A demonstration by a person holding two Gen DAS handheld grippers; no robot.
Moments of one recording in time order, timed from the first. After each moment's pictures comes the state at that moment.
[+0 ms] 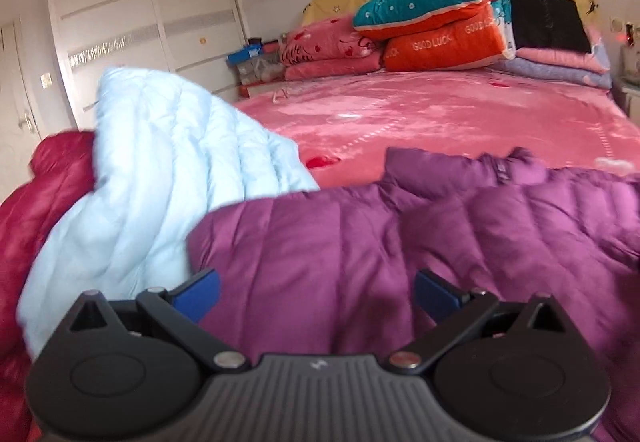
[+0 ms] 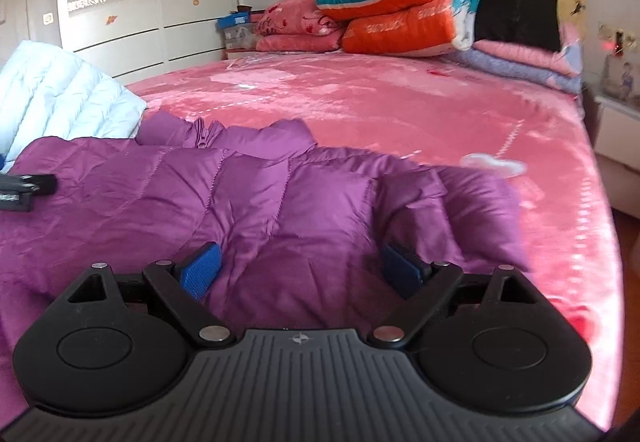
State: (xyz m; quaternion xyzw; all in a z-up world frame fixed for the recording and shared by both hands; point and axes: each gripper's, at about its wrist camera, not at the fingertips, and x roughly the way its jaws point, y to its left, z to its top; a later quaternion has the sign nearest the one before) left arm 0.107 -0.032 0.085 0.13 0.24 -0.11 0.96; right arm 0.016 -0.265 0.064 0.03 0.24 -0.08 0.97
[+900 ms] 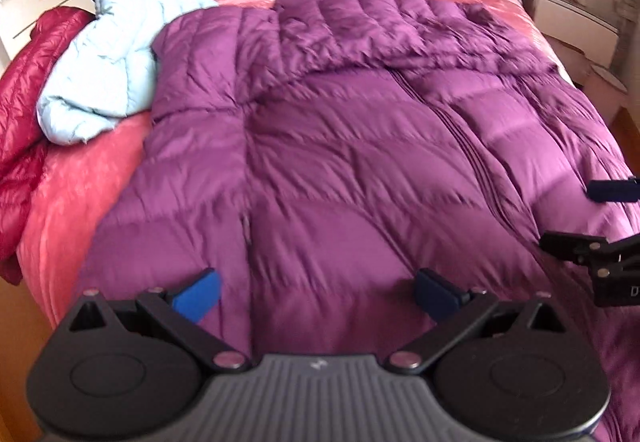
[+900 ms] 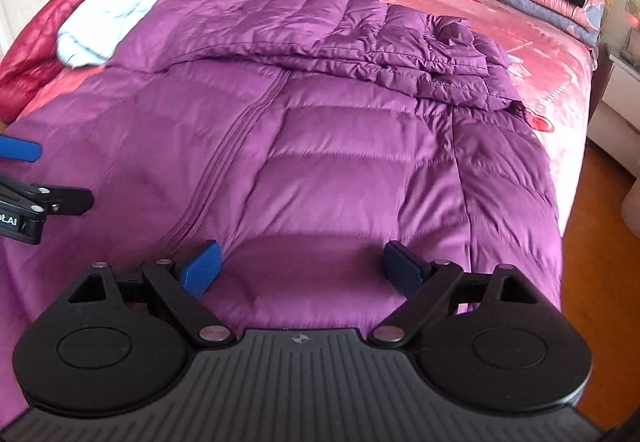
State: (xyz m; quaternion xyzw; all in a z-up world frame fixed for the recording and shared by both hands) left arm -0.088 0.022 0.053 0.15 0.41 -0.21 0.87; right arm -0.193 -0.151 0.057 0.01 0.38 -0.03 0.92
